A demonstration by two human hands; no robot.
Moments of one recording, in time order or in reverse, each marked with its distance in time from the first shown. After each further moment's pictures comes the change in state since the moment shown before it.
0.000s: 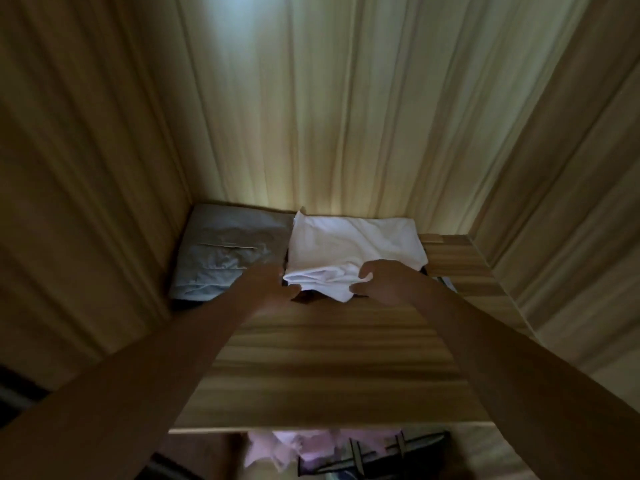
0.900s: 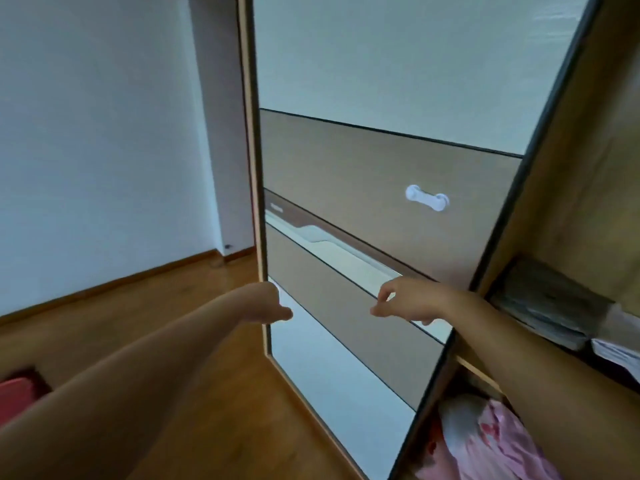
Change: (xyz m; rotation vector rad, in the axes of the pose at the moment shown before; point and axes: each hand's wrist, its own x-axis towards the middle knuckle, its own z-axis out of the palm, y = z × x) left_hand -0.670 -0.239 -0.121 -0.036 0.179 -0.824; right_hand -0.349 -0.475 0.167 -0.358 -0.228 -0.690
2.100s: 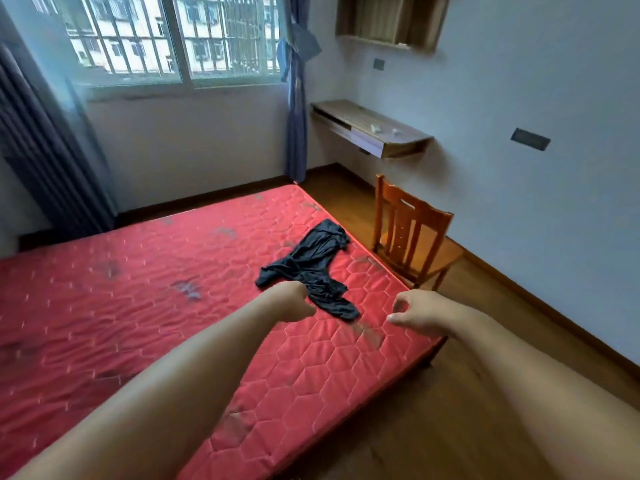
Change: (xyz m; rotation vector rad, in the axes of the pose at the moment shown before) left_hand -0.298 -0.562 0.091 -0.586 0.381 -1.550; right_hand 0.169 -0.785 0.328 -0.695 -0.520 -1.446
